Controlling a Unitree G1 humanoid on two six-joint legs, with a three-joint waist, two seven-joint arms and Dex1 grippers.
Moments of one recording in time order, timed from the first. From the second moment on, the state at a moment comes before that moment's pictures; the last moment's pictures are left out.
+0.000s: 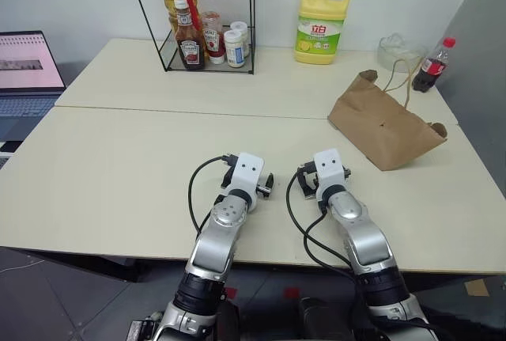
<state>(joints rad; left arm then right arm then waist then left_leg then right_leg) -0.29 0.01 -0.22 -0.11 0.14 0.62 -0.06 -0.32 -0.05 0.16 -0.06 -0.14 0.56 0.02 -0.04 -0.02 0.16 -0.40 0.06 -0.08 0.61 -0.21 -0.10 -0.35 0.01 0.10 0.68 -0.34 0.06</state>
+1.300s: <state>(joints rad) -0.55 0.31 -0.16 -0.12 -0.13 0.61 -0.59 -0.26 -0.28 0.06 -0.36 -0.08 0.73 0.20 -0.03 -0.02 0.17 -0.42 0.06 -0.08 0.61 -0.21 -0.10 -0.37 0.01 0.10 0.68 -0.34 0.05</state>
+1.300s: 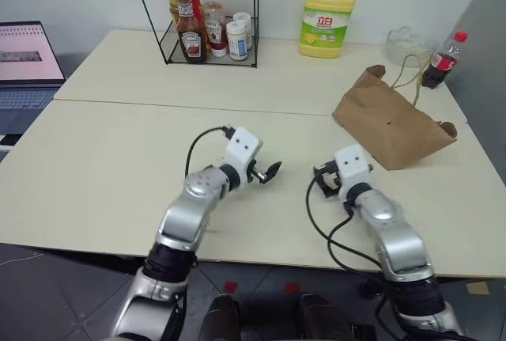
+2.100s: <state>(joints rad) -0.90 0.39 -0.12 0.09 -0.35 0.51 -1.02 -0.55 -0.68 -0.24 -0.19 0.08 0.83 0.43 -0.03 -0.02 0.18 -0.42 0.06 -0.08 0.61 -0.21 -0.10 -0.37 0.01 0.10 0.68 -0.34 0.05</state>
